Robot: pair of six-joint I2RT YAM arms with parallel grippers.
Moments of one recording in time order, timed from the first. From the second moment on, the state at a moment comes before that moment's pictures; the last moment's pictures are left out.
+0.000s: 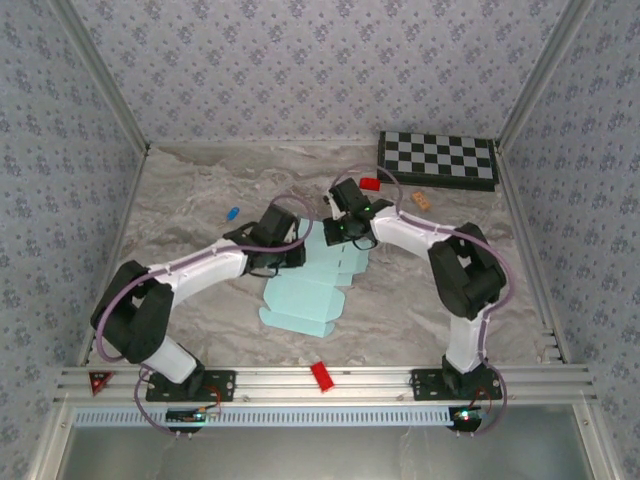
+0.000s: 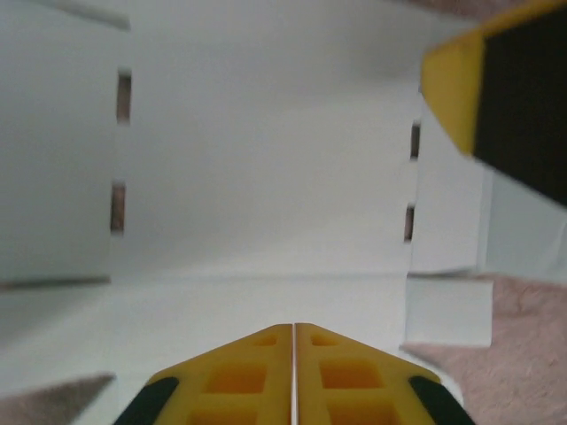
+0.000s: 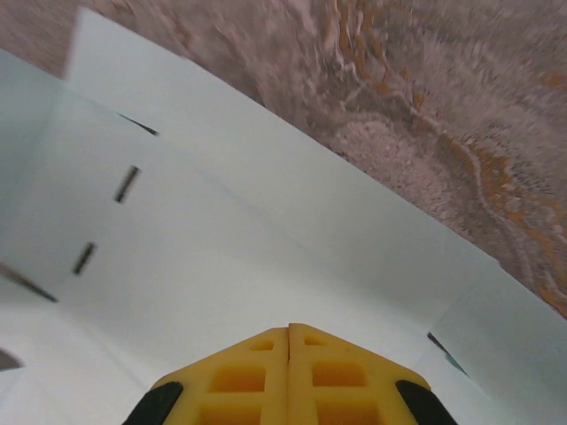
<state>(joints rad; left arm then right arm) -0.67 1.56 0.98 -0.36 0.08 -0.60 0.61 1.86 1.30 -0.41 -0.09 0.29</state>
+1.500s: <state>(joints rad) -0.44 2.04 1.45 -0.51 0.08 -0.41 0.64 1.85 1.07 -0.25 -0.12 0.46</state>
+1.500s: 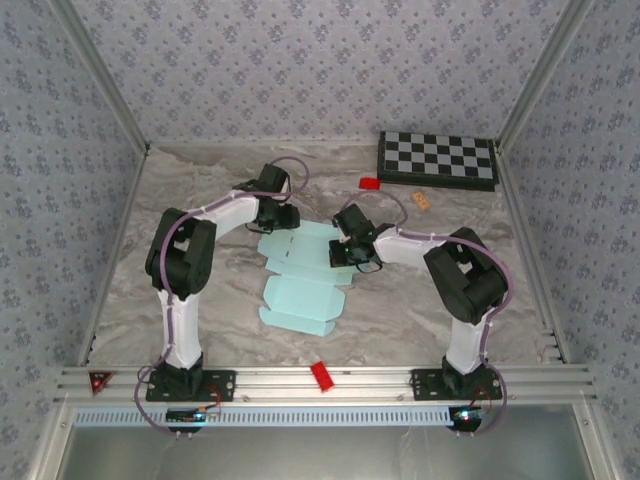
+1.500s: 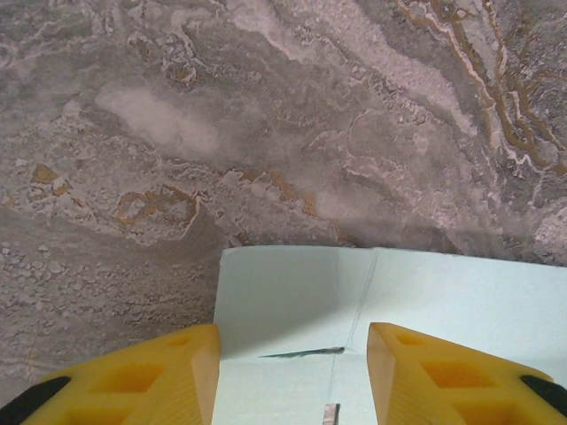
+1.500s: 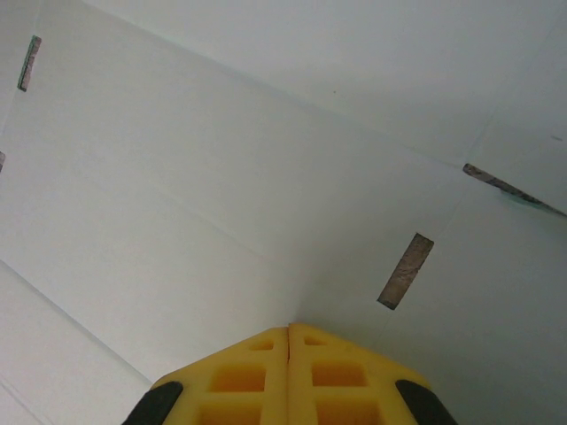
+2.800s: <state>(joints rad) -0.45 2.02 1.48 -0.43 0.22 -0.31 0.65 1.86 1.07 -0.24 -0.11 0.46</state>
